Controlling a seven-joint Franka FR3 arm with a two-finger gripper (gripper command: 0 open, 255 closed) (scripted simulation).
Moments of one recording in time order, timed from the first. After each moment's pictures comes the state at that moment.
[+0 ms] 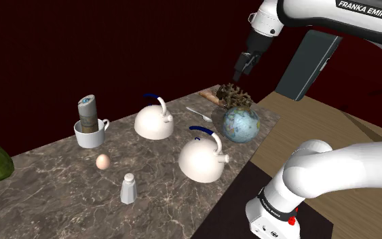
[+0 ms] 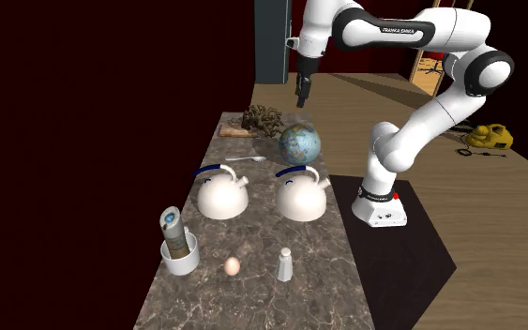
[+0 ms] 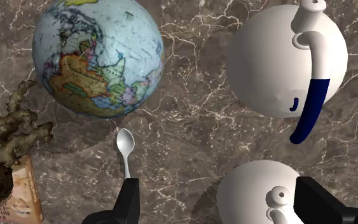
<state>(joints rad) -0.02 -0.76 0.01 -2.27 -0.10 1.64 -0.11</state>
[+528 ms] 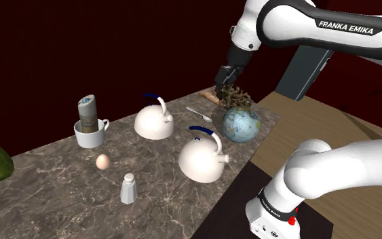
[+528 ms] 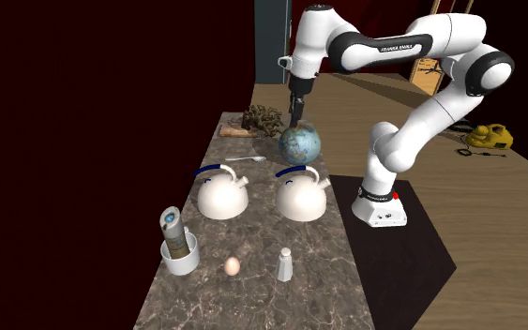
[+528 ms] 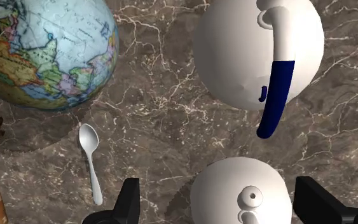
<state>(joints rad) 0.02 -0.73 0.11 -2.36 -0.04 1.77 0.02</state>
